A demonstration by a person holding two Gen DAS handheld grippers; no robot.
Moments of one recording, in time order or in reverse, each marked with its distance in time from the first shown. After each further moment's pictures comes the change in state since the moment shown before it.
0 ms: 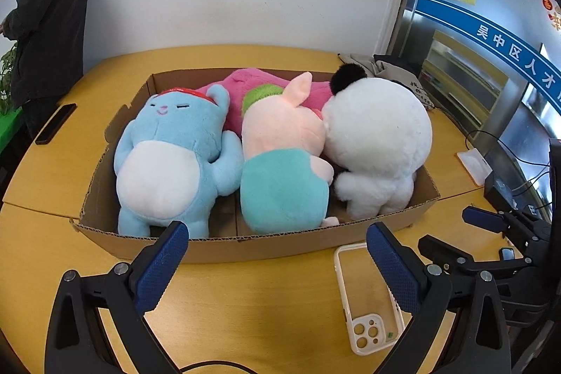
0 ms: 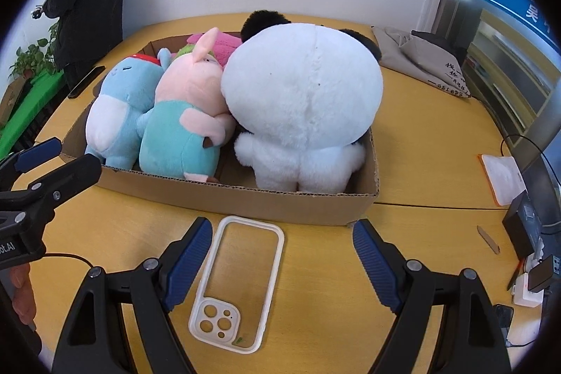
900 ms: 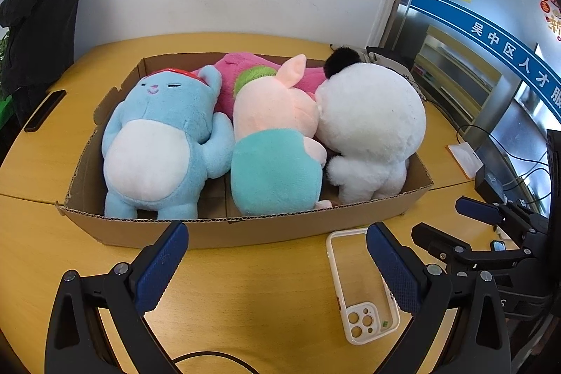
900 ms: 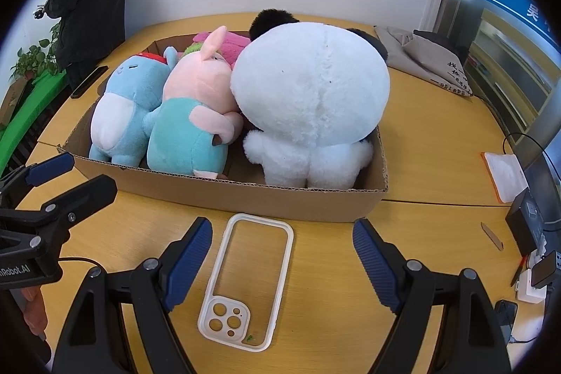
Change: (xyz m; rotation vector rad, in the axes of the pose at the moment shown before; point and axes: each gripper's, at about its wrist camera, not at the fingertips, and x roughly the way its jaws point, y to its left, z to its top) left arm 0.008 0.002 -0.009 -0.015 0.043 -0.059; right arm -0.001 0.005 -0.002 0.008 -0.003 0.002
